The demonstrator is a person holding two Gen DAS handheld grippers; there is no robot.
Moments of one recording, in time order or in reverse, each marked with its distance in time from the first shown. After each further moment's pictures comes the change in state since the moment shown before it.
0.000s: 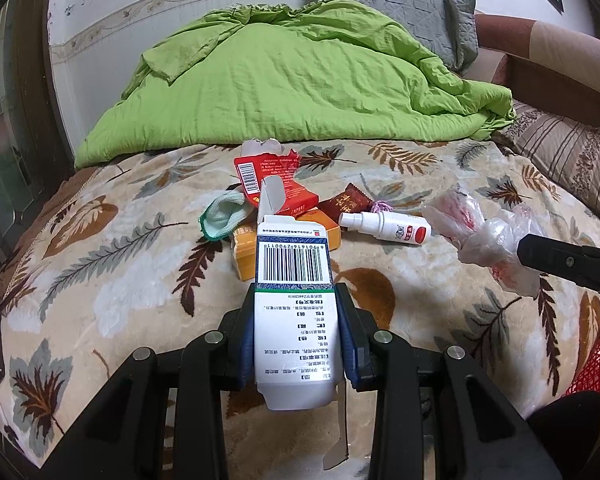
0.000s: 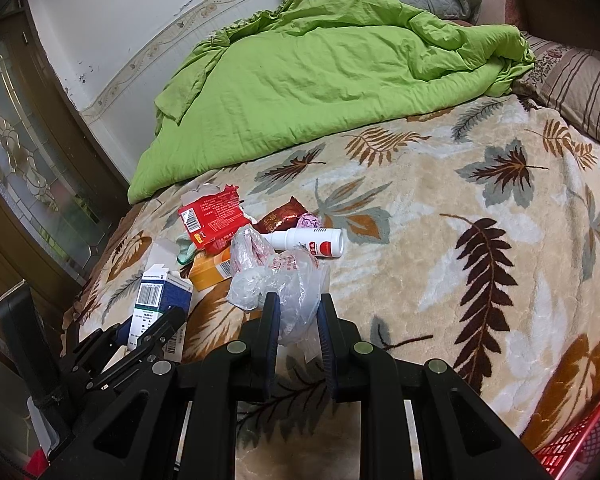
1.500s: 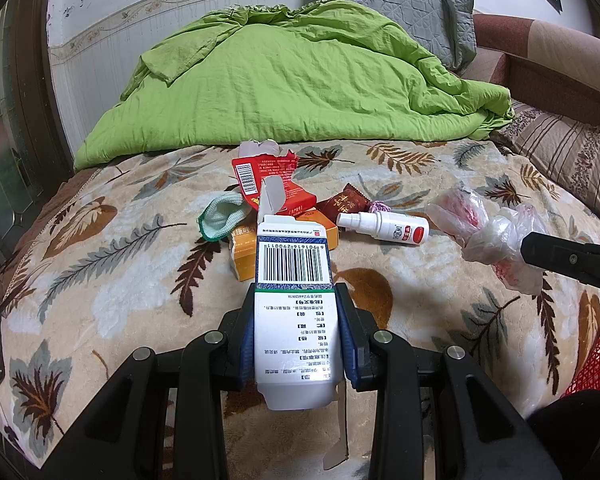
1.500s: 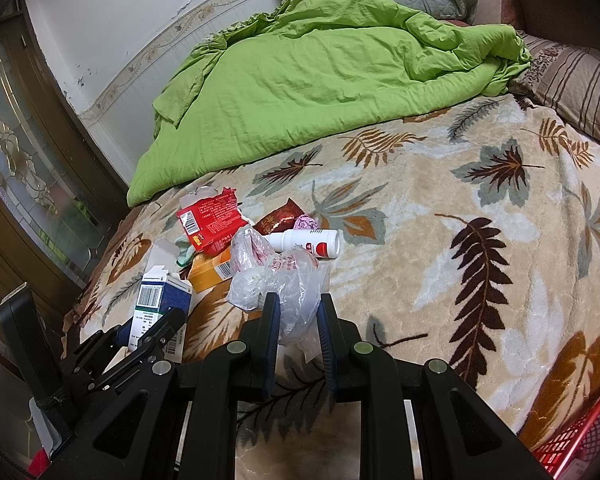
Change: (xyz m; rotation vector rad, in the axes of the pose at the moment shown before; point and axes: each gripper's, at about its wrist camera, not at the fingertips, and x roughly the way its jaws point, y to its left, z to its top) left arm -0.001 -0.004 -0.001 0.003 -0.005 0.007; right arm -0.001 -0.004 0.001 0.010 -0.002 -0.002
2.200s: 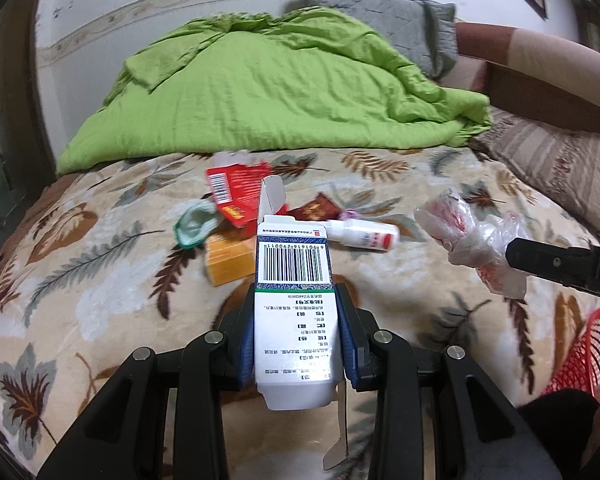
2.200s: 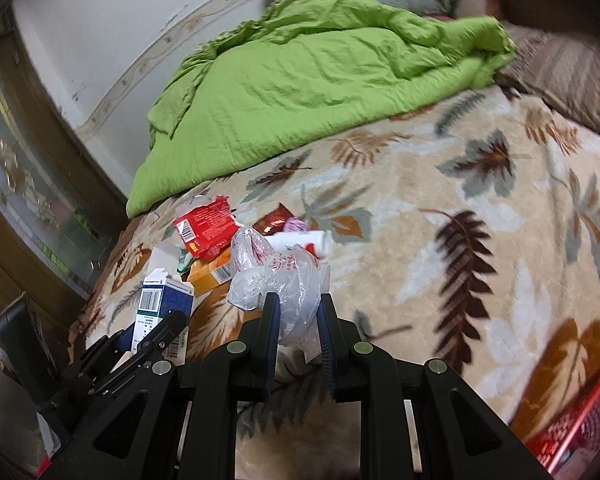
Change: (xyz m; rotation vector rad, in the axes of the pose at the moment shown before) left arm -0.012 -0.015 0.002 0.022 -0.028 -0.090; right arm -0.020 -0.019 -0.004 0.070 -0.007 0.005
